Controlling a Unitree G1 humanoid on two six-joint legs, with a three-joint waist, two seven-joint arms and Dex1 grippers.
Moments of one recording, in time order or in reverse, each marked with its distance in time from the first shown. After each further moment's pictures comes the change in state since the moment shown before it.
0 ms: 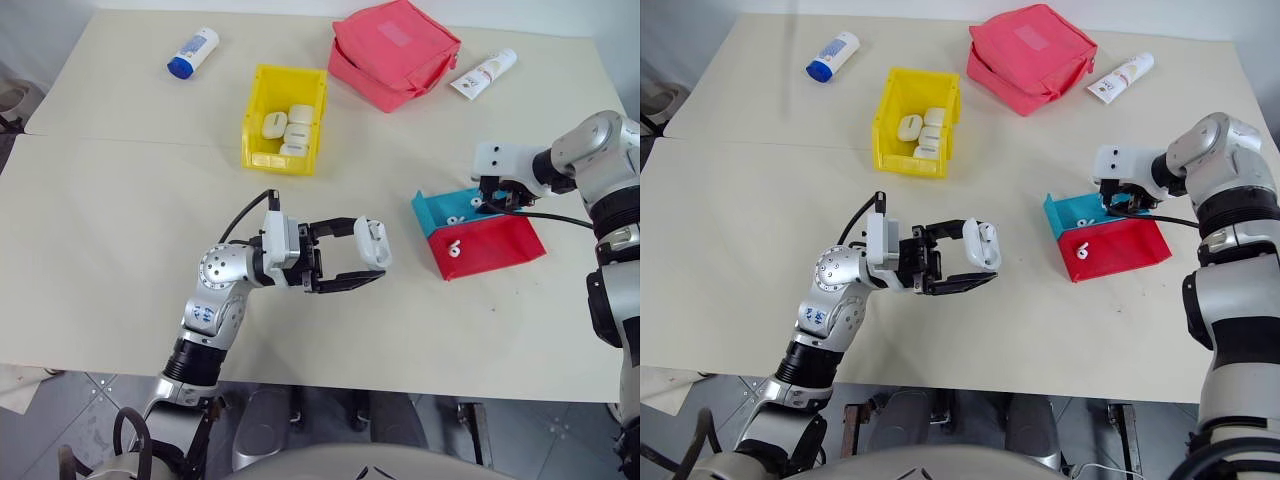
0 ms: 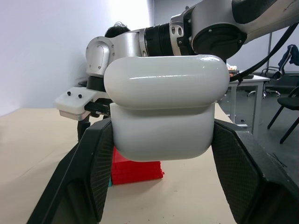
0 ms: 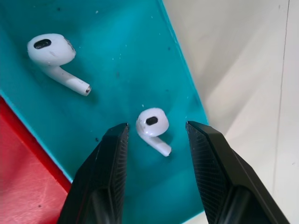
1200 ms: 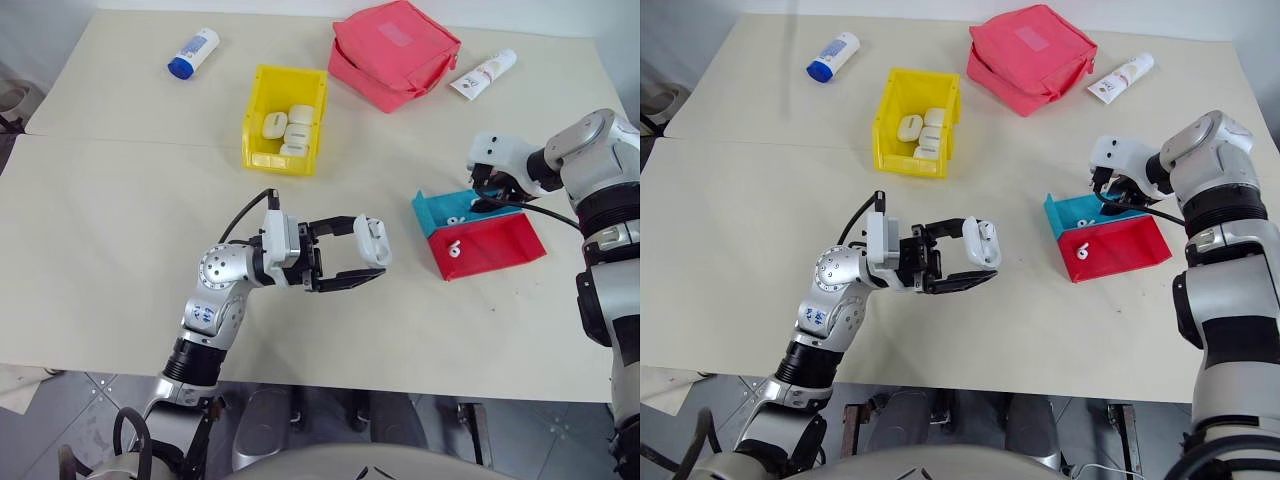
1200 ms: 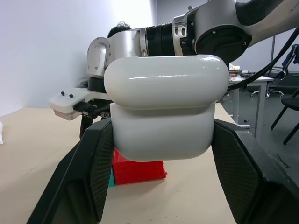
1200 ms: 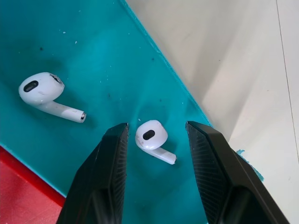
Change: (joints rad) left arm 0.000 0.002 -0.001 -0.001 0.001 -0.001 0.014; right arm 0.008 0.040 -0.031 -0.074 0.005 0.263 0.006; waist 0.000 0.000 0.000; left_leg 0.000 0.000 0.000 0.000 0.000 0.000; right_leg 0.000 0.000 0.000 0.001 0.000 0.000
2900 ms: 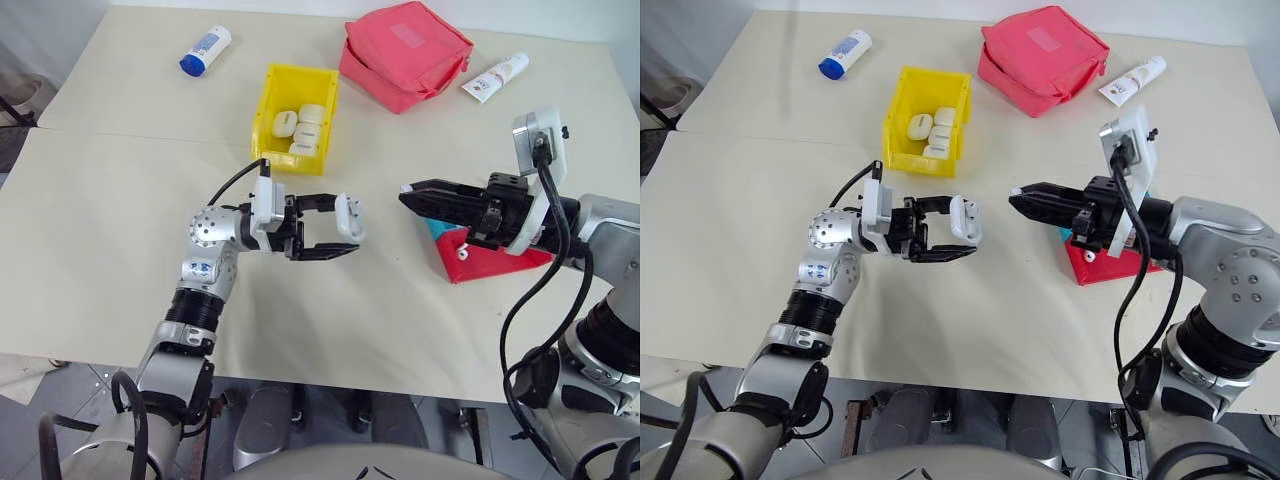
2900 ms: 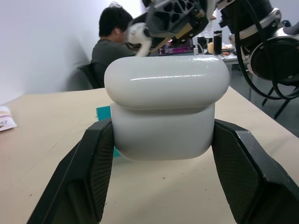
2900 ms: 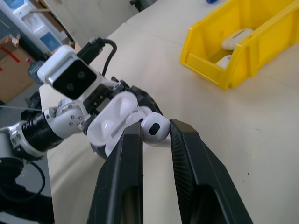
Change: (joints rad) left arm -0.295 0.019 0.080 0.515 0.009 -0.183 -0.267; right arm 0.548 0.277 -0.892 -1.582 1.214 1.395 -0.528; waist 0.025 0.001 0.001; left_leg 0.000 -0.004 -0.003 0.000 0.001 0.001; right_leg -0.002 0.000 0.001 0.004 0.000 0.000
